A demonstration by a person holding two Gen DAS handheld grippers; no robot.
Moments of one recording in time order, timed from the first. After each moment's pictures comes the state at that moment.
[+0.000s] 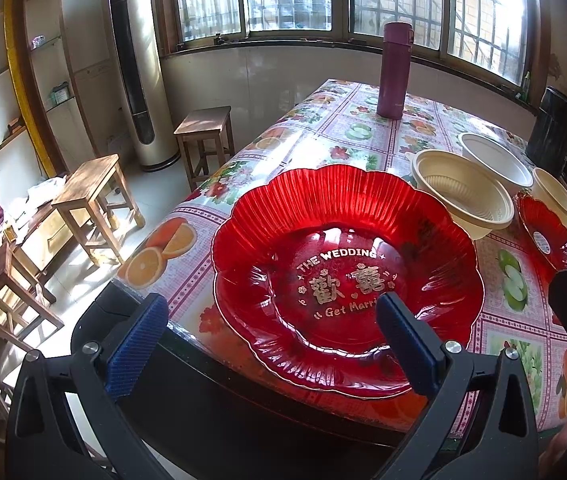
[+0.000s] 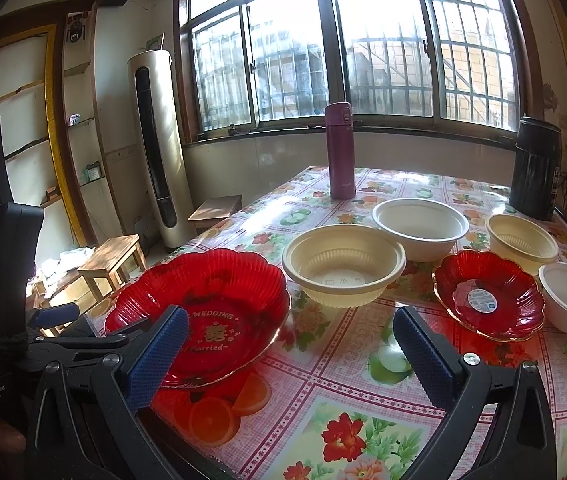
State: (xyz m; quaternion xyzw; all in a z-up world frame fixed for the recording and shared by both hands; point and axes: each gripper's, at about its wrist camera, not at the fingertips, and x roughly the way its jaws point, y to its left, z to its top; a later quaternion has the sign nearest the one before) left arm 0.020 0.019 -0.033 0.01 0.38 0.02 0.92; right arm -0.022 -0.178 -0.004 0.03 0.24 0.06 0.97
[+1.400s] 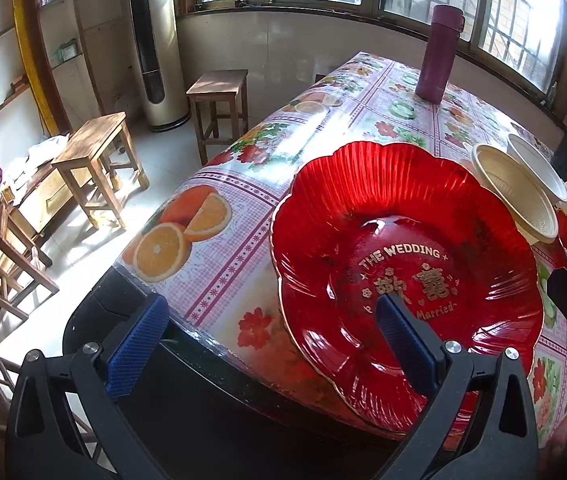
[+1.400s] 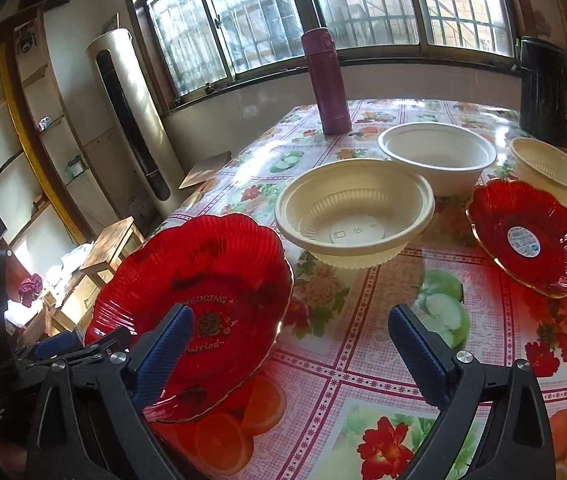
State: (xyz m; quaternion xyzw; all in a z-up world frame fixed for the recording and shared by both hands) left arm 0.055 0.062 -0.061 -0.03 0.44 0.04 0.90; right arm 0.038 -0.177 -0.036 0.11 0.35 0.04 0.93
